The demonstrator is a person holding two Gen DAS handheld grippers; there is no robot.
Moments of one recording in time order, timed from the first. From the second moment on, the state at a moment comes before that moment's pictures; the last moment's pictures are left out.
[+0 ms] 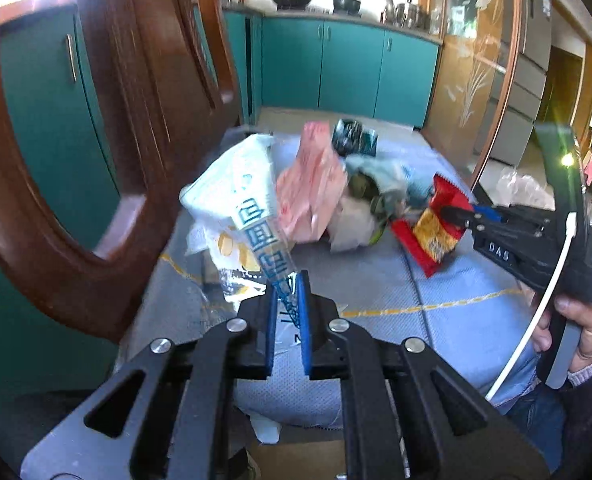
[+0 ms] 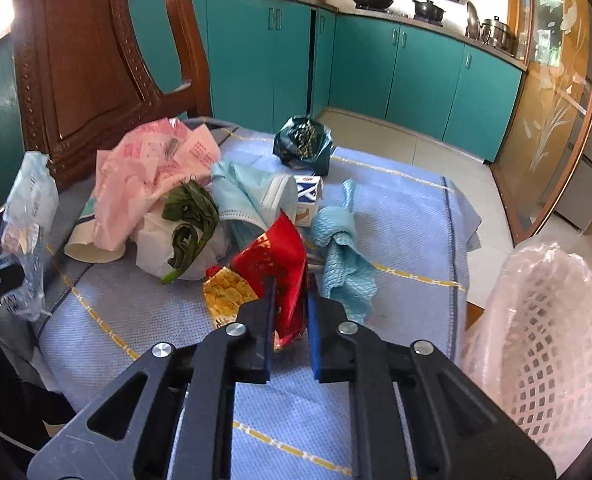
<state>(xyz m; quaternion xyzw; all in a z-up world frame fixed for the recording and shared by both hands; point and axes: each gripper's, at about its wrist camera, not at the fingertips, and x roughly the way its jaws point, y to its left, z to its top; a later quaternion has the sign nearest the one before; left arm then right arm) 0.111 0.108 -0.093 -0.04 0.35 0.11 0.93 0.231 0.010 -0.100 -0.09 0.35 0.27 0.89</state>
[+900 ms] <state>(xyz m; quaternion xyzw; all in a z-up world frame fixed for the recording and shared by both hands) 0.098 0.069 -0.039 -0.02 0.27 0.06 0.96 0.186 -0.066 -0.050 -0.02 0.24 0.26 0.94</state>
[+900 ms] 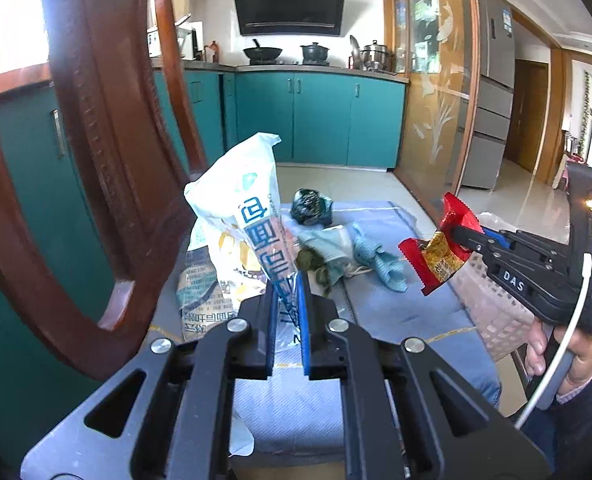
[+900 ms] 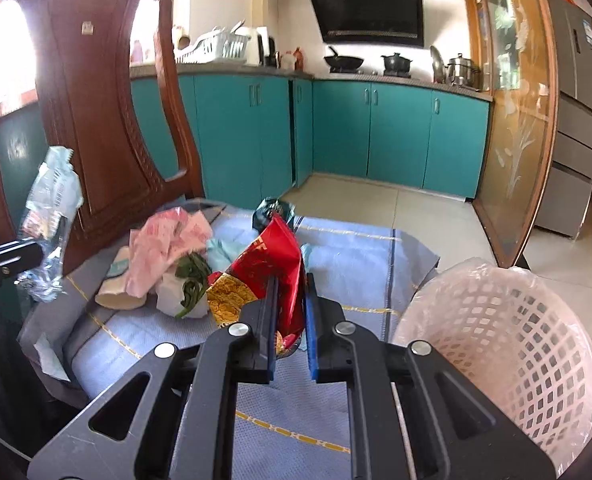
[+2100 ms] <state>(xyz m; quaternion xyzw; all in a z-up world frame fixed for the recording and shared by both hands) 0.253 -0.159 0.009 -0.05 0.25 -0.33 0.91 0.187 -0.251 -0.082 0.10 0.29 -0.02 0.95</state>
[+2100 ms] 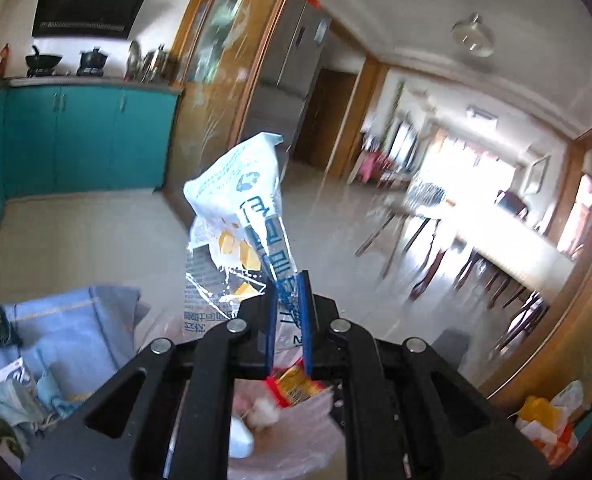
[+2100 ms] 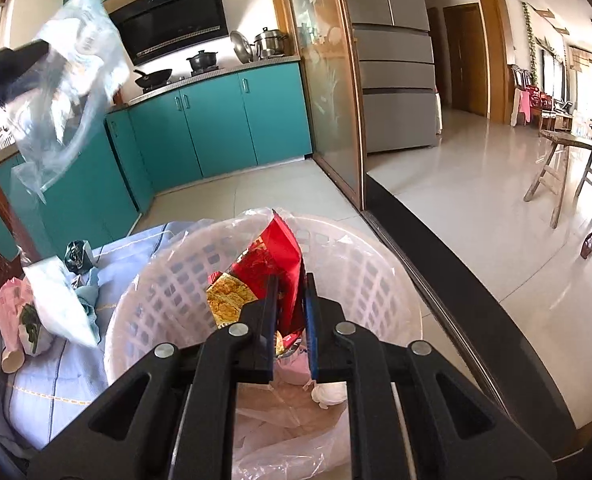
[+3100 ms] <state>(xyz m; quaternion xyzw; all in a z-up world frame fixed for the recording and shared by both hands) 0.249 0.090 -0.084 -0.03 0.33 0.11 0.94 0.216 -0.117 -0.073 0.03 0.30 0.14 0.94</state>
